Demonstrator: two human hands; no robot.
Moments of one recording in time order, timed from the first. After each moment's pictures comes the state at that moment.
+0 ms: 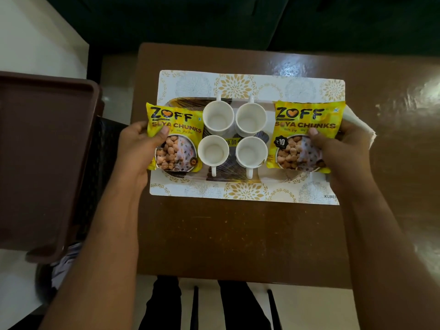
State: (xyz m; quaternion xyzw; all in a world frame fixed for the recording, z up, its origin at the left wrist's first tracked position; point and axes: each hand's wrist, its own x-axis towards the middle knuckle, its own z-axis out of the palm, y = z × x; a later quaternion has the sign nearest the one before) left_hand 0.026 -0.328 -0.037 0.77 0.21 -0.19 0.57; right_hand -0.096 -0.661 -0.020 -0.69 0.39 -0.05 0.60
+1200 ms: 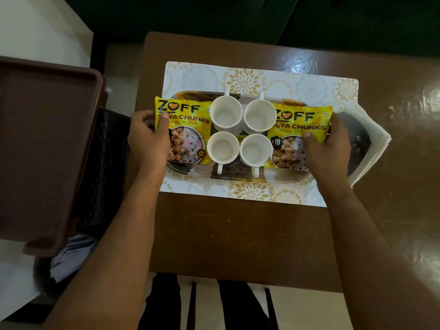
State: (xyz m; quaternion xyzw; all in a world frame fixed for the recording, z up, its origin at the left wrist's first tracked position) left_hand 0.026 -0.347 -0.065 0.85 0.24 -0.02 0.47; right_hand -0.080 -0.638 -0.046 -0.83 0.38 -0.02 0.40
